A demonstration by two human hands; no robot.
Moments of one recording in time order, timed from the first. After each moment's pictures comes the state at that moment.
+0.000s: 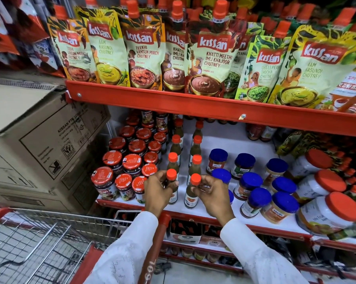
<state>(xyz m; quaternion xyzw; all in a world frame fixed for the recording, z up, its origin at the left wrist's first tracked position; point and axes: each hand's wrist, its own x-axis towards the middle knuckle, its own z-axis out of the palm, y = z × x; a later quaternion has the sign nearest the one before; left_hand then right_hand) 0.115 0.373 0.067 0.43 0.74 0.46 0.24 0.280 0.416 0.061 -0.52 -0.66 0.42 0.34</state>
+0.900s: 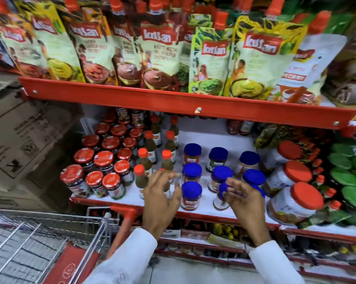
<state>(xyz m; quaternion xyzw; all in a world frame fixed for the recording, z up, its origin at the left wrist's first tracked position) 0.227 0.344 0.097 0.56 0.64 0.52 0.08 0.442 0.413 0.070 -0.57 -0.53 0.45 0.43</state>
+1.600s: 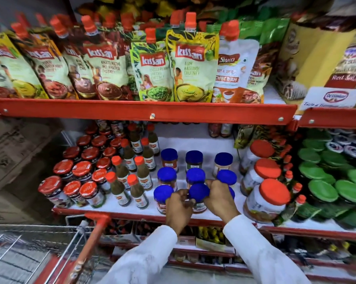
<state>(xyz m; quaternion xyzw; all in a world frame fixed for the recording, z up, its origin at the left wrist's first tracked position) 0.354 0.395 0.055 0.47 0.75 0.36 0.30 0.468 0.447 0.077 -0.61 -0.71 0.31 0.19</state>
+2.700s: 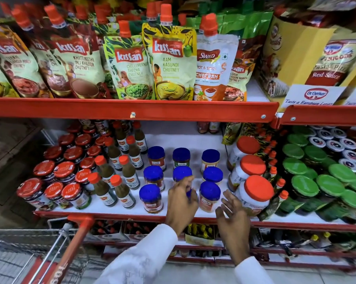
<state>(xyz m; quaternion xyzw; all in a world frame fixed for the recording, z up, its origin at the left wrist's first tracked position) 0.394 0.404 0.073 0.55 0.68 0.41 0.27 0.532 0.384 0.051 -0.64 -0.47 0.40 0.46</state>
